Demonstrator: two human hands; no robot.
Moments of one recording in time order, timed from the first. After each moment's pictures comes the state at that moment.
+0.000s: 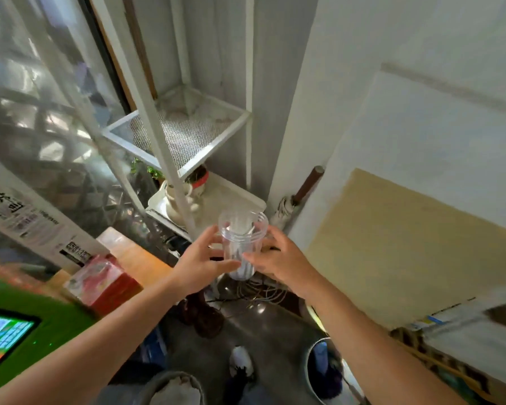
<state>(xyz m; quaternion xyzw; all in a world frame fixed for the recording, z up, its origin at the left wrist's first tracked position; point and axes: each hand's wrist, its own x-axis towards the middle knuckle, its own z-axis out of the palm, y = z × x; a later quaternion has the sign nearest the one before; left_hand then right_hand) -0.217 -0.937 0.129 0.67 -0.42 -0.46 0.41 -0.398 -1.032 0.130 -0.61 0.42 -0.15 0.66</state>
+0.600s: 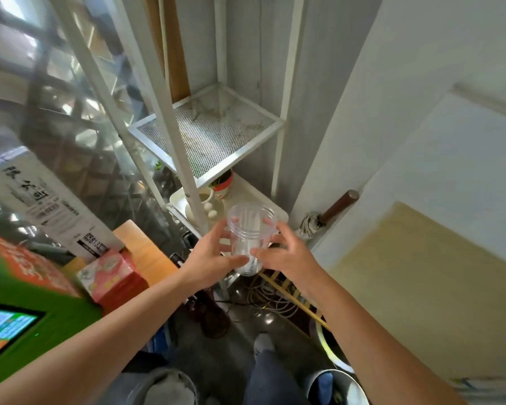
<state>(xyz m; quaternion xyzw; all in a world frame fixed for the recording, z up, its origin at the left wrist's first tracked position) -0.196 -0.984 0.121 0.71 -0.39 -0.40 0.42 -0.362 -1.102 0.121 -0.64 0.37 -0.10 0.66</state>
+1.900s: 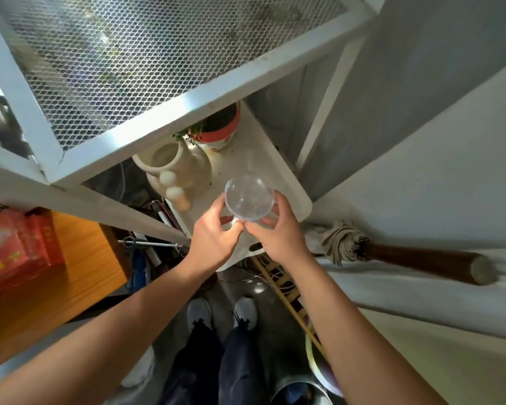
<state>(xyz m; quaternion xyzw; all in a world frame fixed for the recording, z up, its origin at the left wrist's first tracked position) -0.181 -1.143 -0.081 0.81 -0.21 -0.27 0.47 -0.272 -1.260 -0.082 -0.66 0.41 0.00 0.63</state>
